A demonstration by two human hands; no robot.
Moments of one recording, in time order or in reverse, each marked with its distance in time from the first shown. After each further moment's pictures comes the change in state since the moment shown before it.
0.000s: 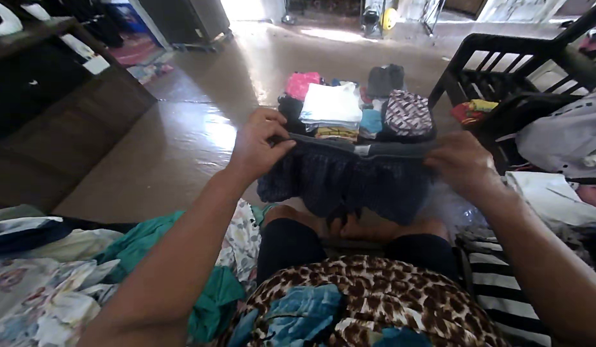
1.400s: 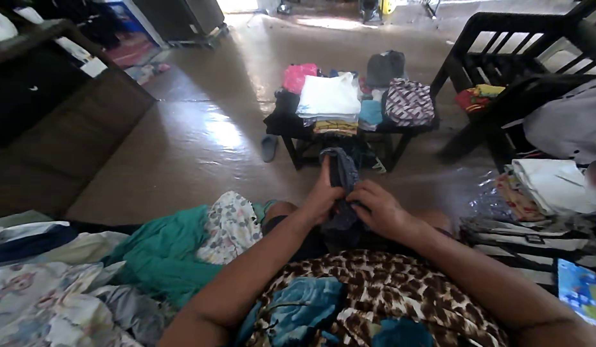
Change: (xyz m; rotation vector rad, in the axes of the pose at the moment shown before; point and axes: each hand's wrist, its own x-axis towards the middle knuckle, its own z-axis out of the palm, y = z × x) left_hand -0.045 0.070 0.132 -0.959 -0.272 -0.902; right_hand -0.023 -0.104 0.104 0.456 -0.132 -0.068
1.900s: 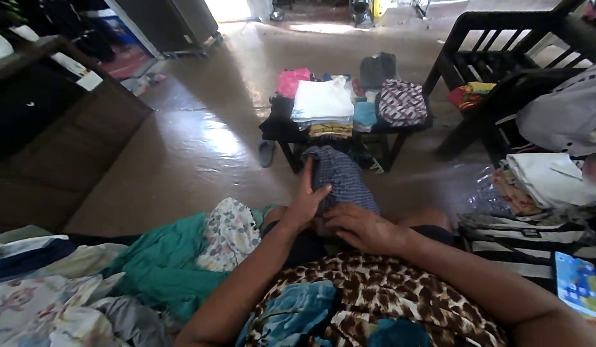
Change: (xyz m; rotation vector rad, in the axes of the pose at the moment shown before) left_hand -0.011 -0.006 -0.020 0.186 0.121 0.224; right_hand -0.010 -0.009 0.014 0.171 -0.205 -0.180
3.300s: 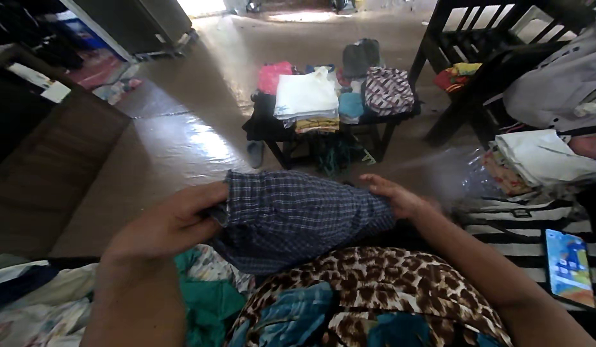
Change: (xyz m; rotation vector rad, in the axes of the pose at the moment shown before) left_hand -0.037 0.097 -0.145 0.571 -0.561 0.671; right_hand -0.058 0.075 -0.037 1.160 0.227 0.886
